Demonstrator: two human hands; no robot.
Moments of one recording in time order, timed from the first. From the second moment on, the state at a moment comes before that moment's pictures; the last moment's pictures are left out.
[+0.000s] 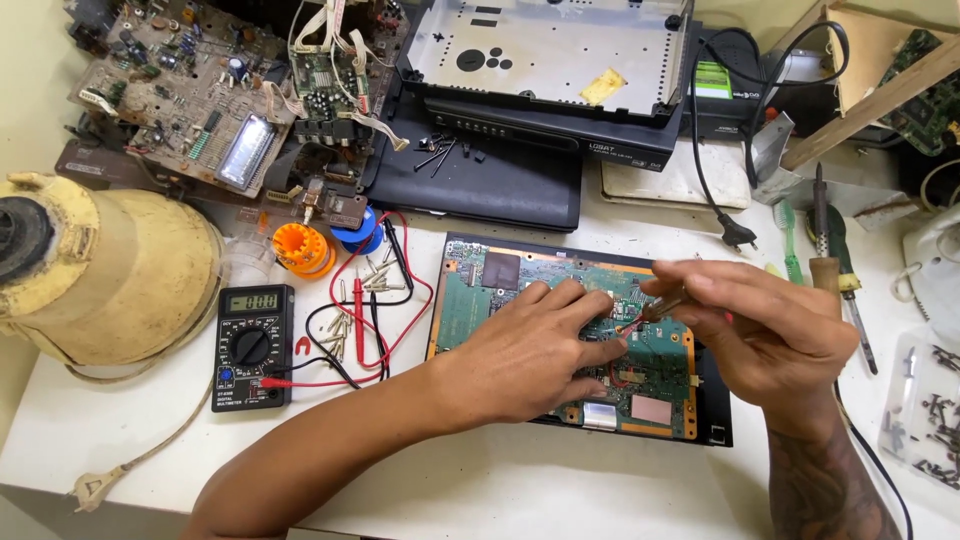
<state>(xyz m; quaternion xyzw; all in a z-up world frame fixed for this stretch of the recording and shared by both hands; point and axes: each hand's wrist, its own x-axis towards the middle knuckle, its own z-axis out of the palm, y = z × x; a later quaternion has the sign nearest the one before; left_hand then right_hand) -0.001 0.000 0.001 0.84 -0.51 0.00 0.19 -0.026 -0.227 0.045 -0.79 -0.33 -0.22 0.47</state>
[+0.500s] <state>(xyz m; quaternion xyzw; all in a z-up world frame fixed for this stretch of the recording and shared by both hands) -0.001 0.000 -0.001 0.84 -0.51 0.00 0.19 -0.025 -0.233 0.041 -0.79 -0.31 -0.23 0.47</state>
